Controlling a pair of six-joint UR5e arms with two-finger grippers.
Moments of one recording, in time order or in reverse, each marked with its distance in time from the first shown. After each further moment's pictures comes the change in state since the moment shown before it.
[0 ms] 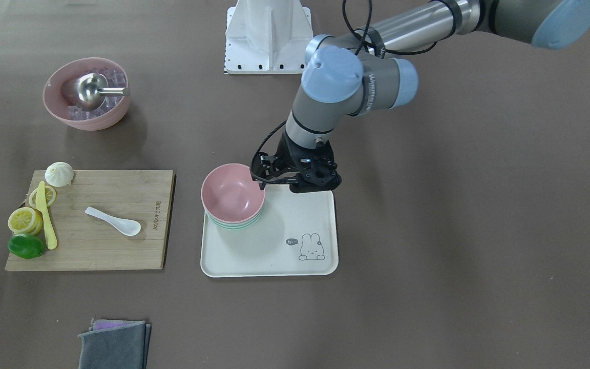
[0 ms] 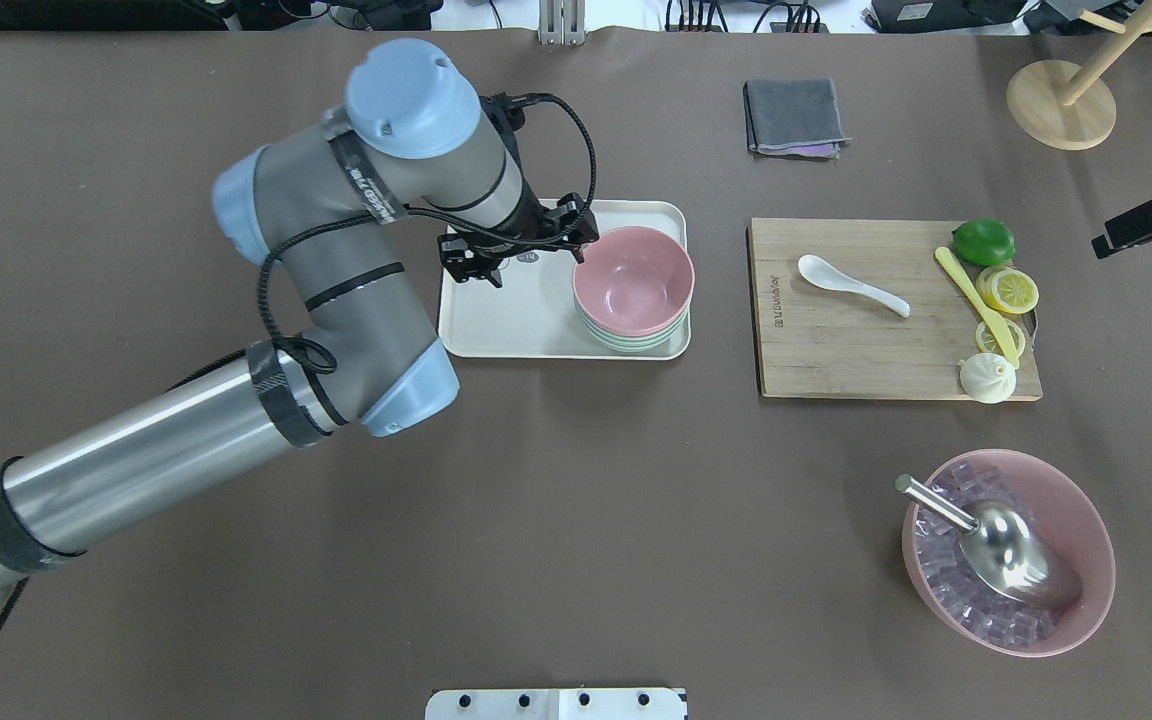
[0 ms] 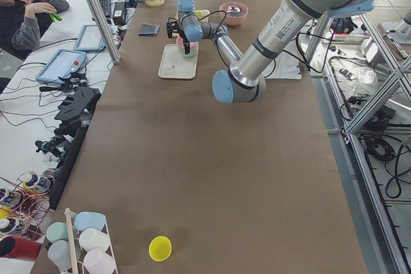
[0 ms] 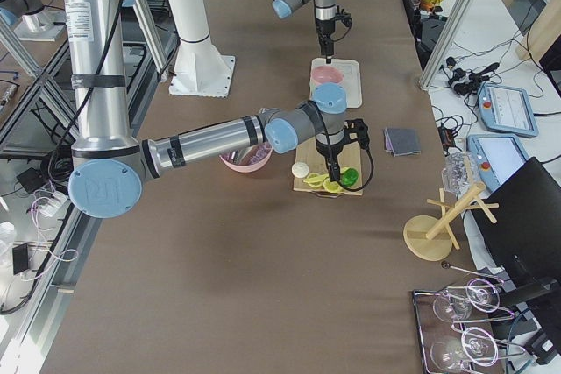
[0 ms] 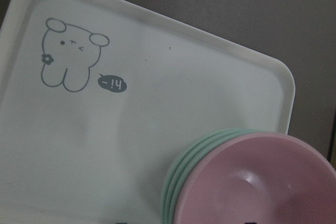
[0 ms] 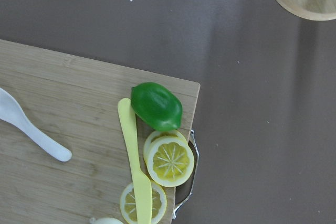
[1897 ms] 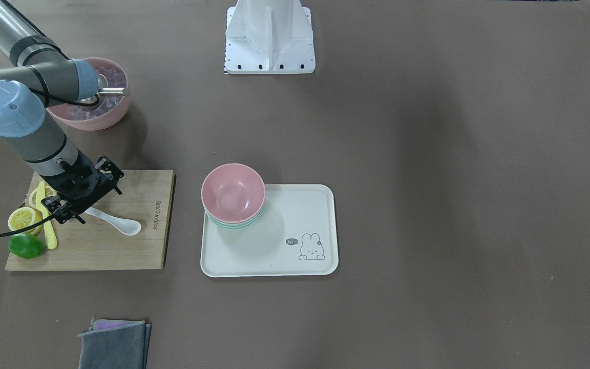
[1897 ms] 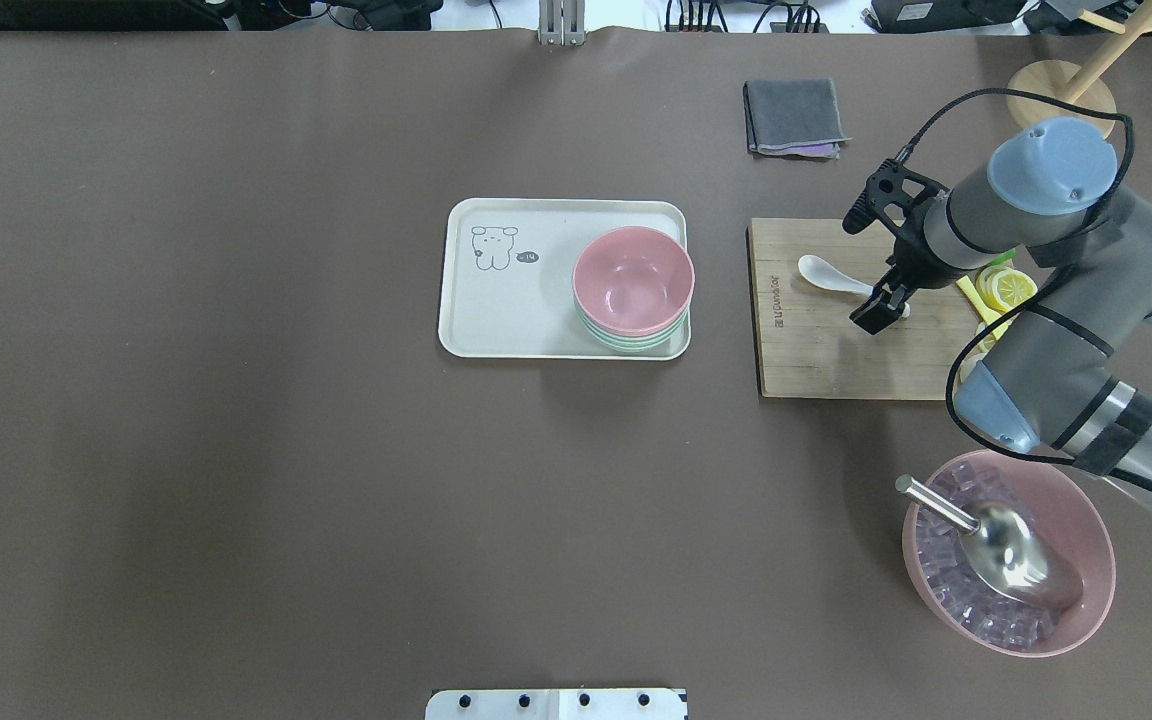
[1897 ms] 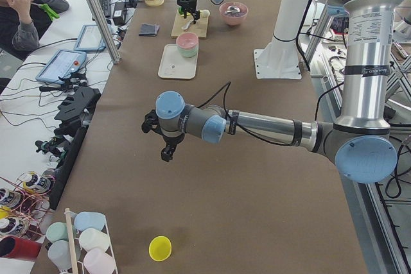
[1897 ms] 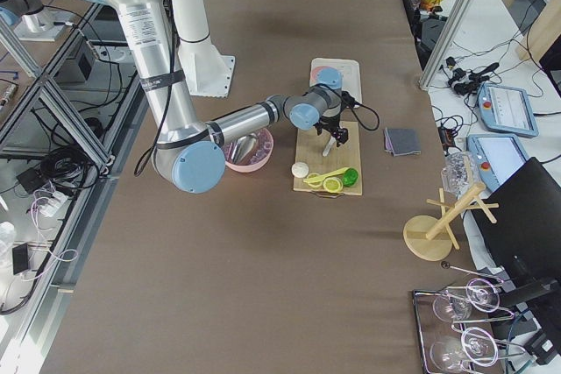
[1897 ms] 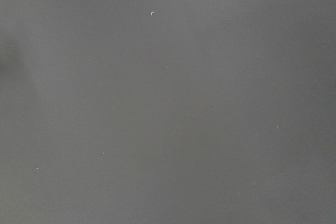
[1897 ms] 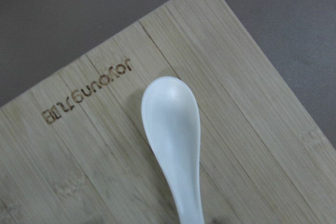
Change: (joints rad) left arm -0.712 0.819 -0.227 0.057 -0.357 1.362; right arm -0.379 0.240 -0.268 0.215 -0.218 -0.379
